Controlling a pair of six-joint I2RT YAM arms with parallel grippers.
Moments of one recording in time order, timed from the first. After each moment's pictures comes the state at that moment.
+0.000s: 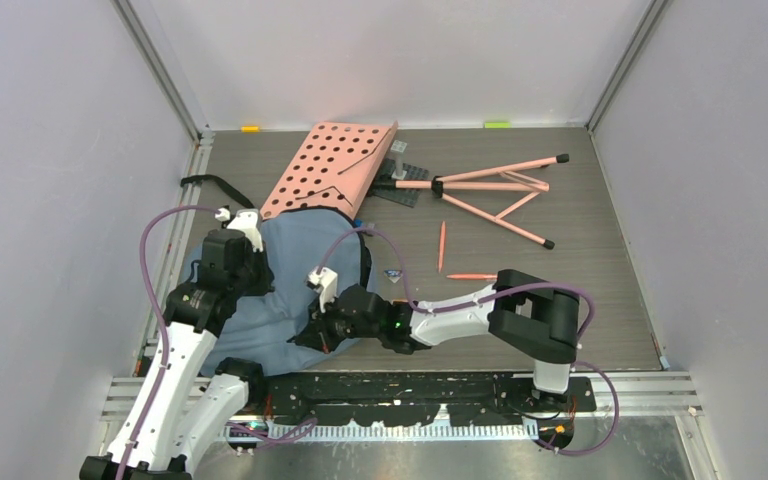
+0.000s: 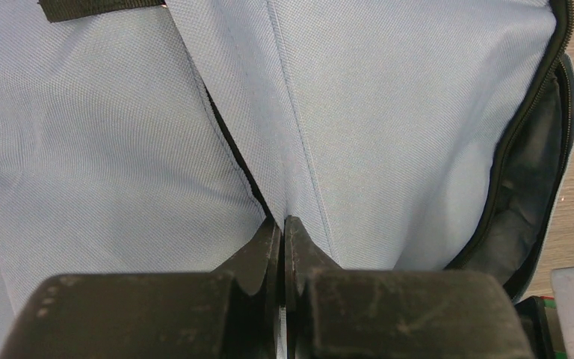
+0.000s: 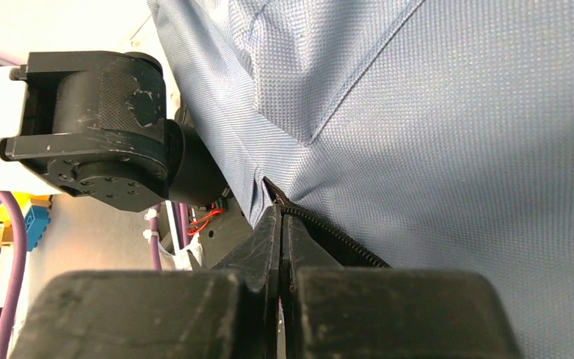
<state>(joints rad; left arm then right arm) -0.21 0.72 0.79 -0.80 -0.03 -0.21 1.28 1.85 0.96 0.56 -0.13 0.58</state>
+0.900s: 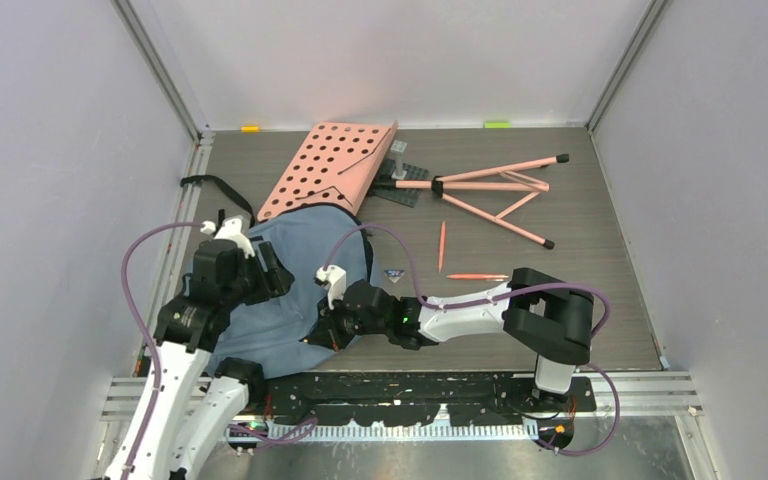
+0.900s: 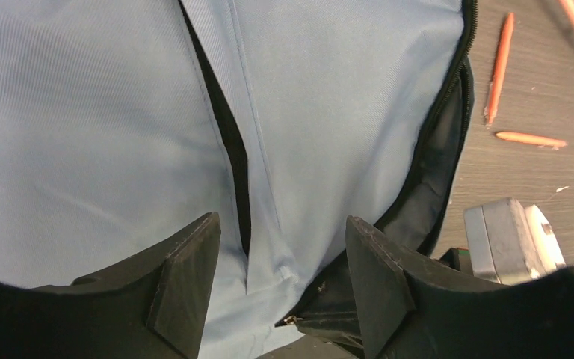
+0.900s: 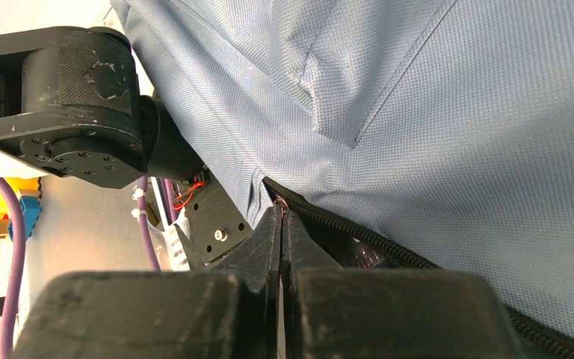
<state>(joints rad) -0.21 0.65 0.79 -0.83 0.06 -0.43 1.25 1.78 0.94 0.42 -0.13 0.59</state>
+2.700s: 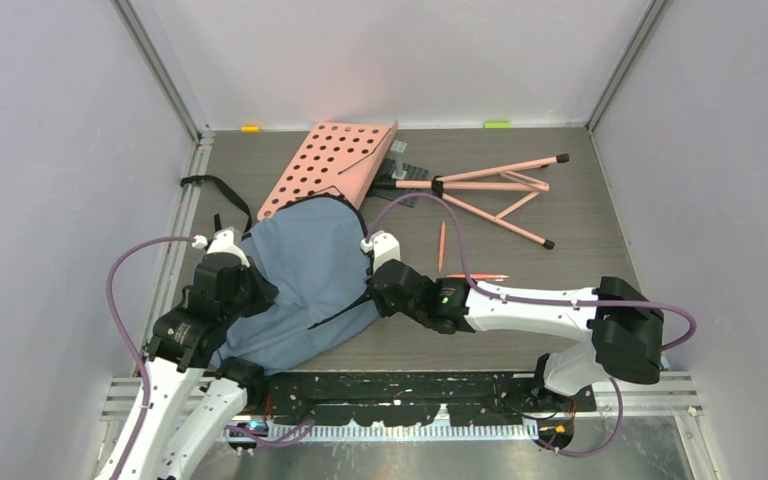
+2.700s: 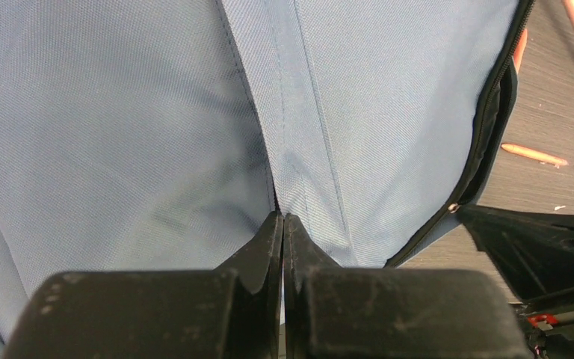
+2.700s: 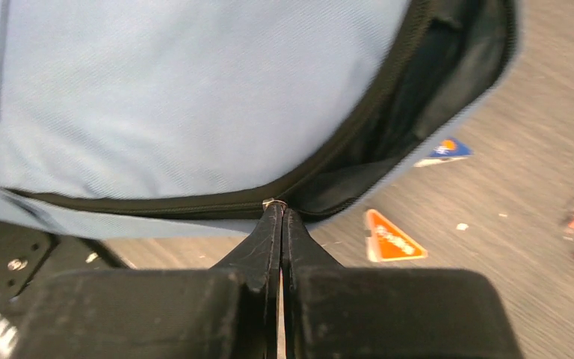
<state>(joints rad) -0.32 0.55 0.78 -0.94 -0.10 -0.60 1.18 1.46 0.93 -0.13 0.32 0.47</state>
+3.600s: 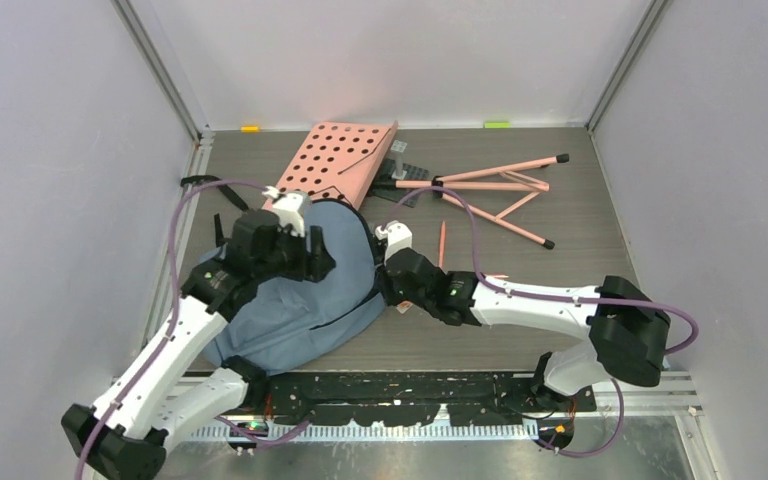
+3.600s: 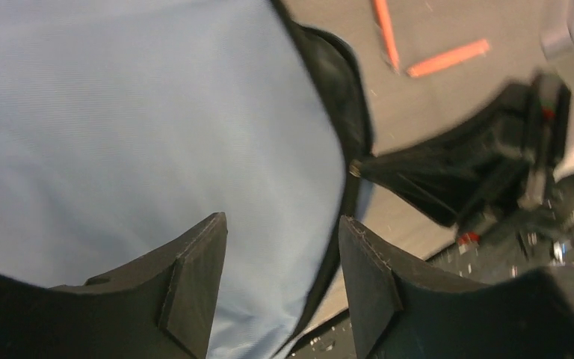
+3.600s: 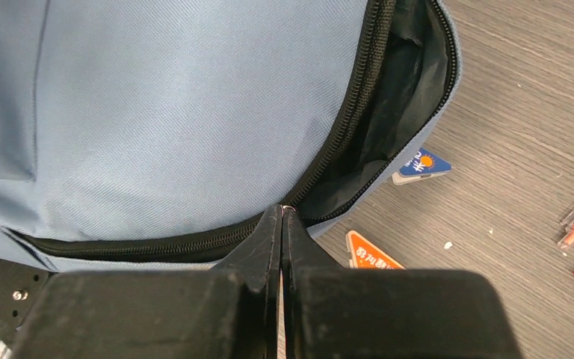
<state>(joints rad) -0.44 0.86 0.93 -0.67 0.13 -0.31 1.09 1.44 0.87 -0.04 0.30 0.47</state>
